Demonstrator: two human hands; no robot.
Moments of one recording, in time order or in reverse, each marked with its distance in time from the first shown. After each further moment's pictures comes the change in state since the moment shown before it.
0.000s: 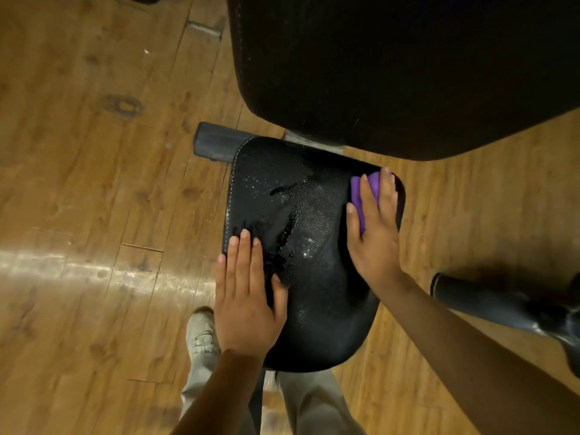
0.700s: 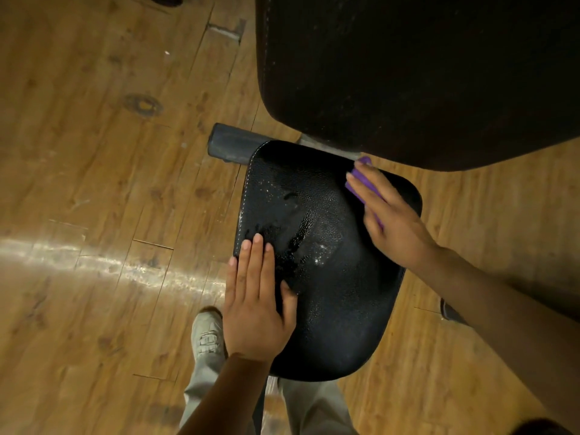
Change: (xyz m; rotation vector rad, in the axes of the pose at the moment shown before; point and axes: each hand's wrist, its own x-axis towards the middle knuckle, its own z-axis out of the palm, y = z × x) left_hand 0.001 0.000 0.002 -0.004 0.029 0.017; right_hand 0.045 0.016 -0.020 0.076 -0.327 -0.445
